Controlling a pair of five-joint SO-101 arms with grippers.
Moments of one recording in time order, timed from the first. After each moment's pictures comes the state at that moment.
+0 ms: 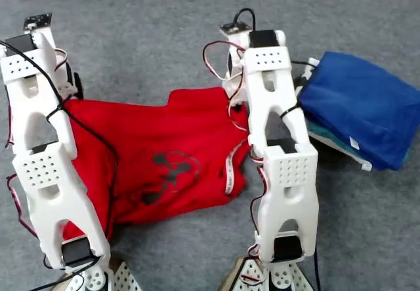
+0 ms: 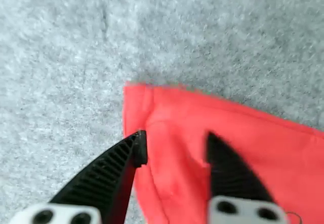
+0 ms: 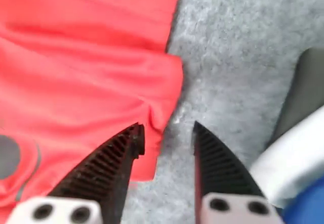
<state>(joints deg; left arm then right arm) -22.7 45.5 -53.4 95.1 -14.9 -10.5 42.8 -44.5 100.8 5.6</state>
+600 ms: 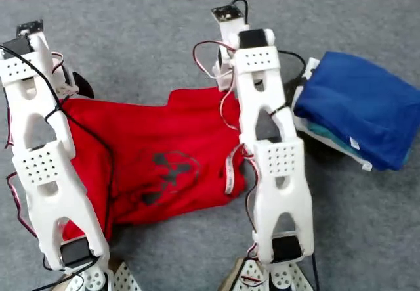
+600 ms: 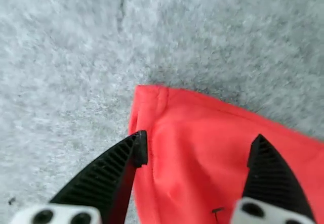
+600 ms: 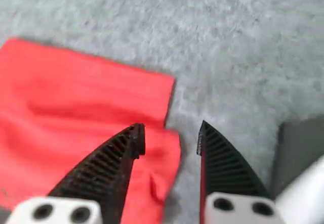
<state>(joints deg) -23.8 50.5 -58.1 97.5 -8.8 -12.7 55.8 -59.6 91.8 -0.2</state>
